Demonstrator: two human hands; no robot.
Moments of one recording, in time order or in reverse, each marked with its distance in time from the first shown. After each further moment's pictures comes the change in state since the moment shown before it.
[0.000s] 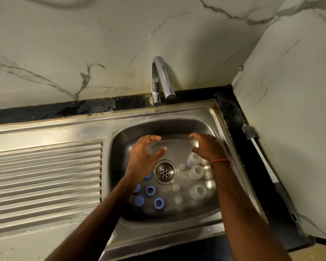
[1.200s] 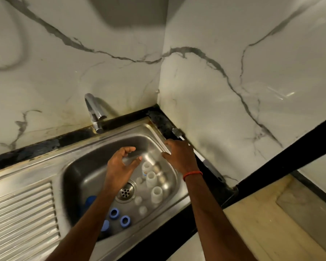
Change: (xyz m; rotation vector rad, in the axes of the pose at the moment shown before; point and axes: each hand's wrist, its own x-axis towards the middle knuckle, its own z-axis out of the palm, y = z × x) left_hand -0.041 0.081 0.038 -0.119 -0.183 0.231; right_hand -0.152 0.004 -0.078 -0.024 0.452 0.219
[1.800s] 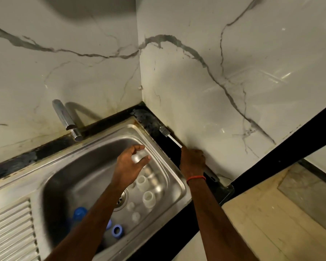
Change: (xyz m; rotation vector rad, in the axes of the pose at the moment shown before) left_hand 0.041 0.011 0.070 0.065 -0.163 0.060; right_hand 0.000 0.082 0.028 -0.309 -0.105 0.400
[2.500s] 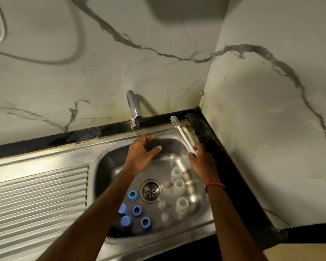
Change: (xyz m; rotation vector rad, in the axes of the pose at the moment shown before) left_hand -0.003 -0.037 -0.101 0.094 0.239 -0.183; right_hand 0.005 -0.112 -0.015 0.631 -0.084 -0.318
